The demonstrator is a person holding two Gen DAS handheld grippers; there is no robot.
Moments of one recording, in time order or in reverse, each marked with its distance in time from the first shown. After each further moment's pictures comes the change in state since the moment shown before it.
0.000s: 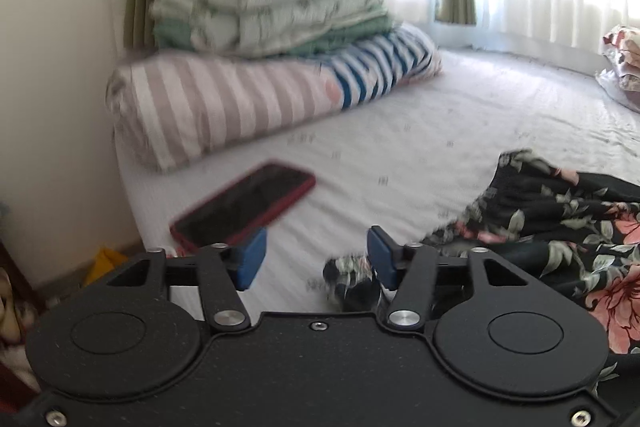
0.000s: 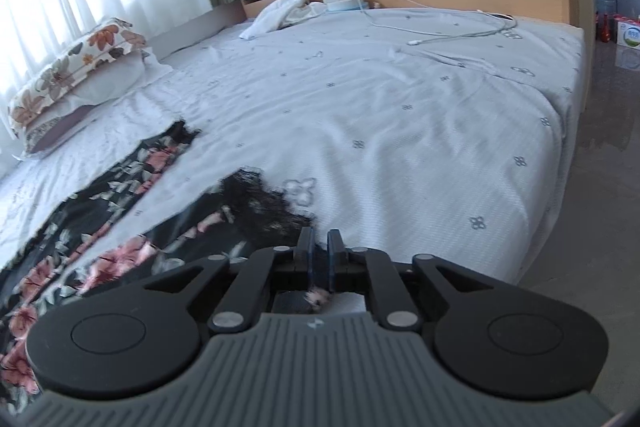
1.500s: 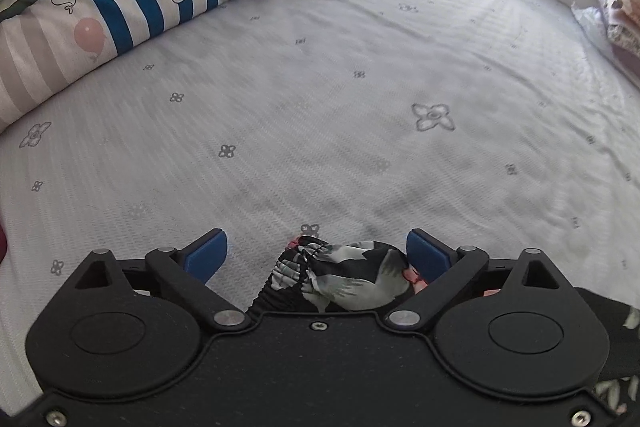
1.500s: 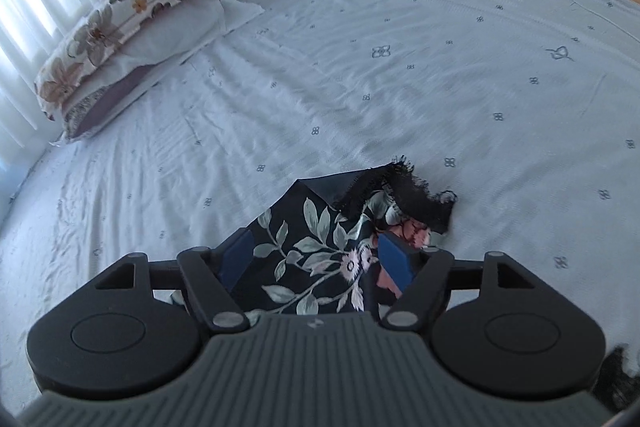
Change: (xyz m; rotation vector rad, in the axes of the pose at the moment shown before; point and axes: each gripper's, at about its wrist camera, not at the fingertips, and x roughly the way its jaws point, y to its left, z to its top) left arm 0.246 -0.240 0.096 -0.001 0.422 -0.167; right arm 0.232 0.269 0.134 -0.029 0.263 0.147
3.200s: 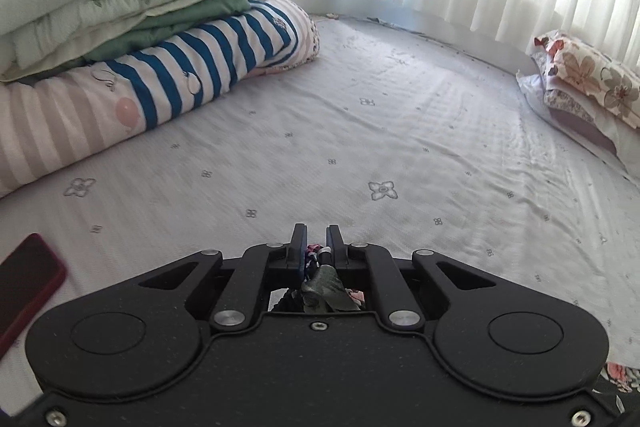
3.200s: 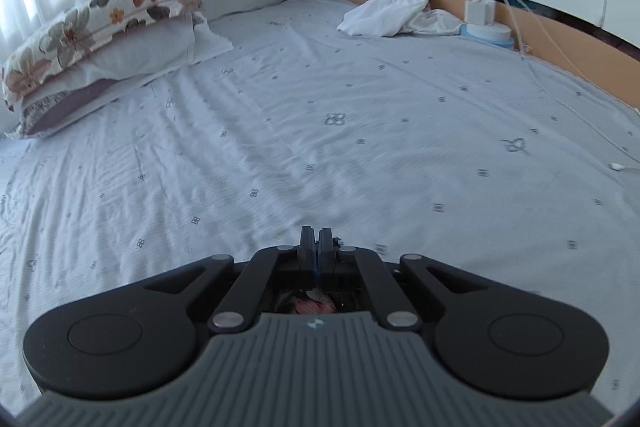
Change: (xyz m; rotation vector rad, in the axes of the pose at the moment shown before) left arm -0.146 0.060 -0.018 -0.012 -0.245 -0.160; right arm -0.032 -0.021 0.030 -0.151 -0.148 -0.161
